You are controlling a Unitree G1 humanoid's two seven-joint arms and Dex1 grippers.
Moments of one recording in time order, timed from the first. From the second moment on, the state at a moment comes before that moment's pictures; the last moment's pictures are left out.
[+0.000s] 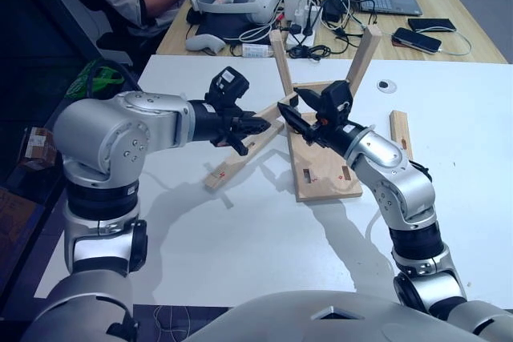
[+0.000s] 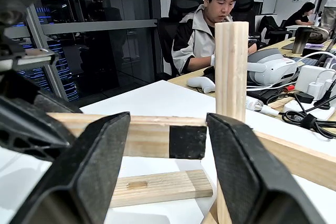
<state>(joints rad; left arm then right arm) -0.64 0.62 0.00 -0.41 -0.64 1.50 -0.60 -0.32 -0.12 0.24 -0.30 0.29 0.59 0.37</state>
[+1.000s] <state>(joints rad) -0.56 0.82 -0.19 -0.51 -0.55 1.20 -0.69 -0.62 -0.13 0.11 -0.34 0.52 0.79 0.38</state>
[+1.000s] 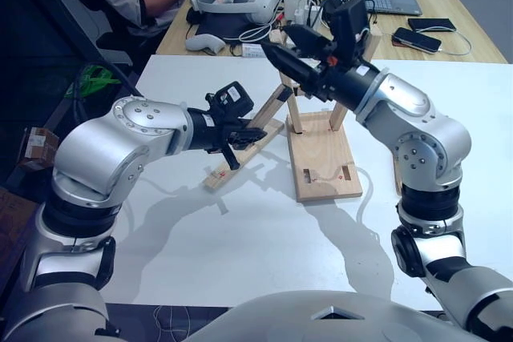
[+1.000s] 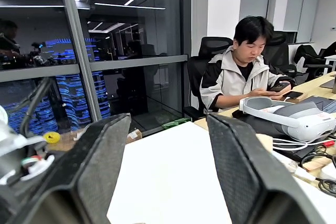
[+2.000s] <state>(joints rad) -0.63 0.77 -0.07 -0.47 -0.62 1.27 -0.68 -0.41 -0.23 0.28 -0.34 0.35 0.74 0.38</state>
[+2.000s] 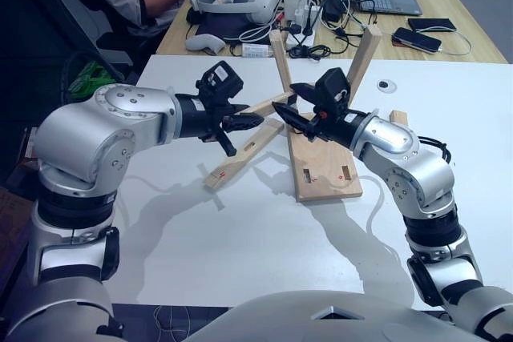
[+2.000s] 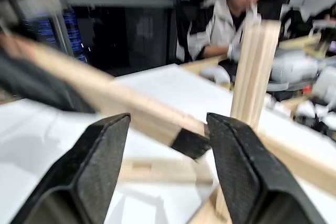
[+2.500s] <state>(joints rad) -0.69 0.75 0.04 -0.41 -0.59 1.19 -0.62 -0.34 -0.06 0.18 -0.27 0.35 0.74 0.25</state>
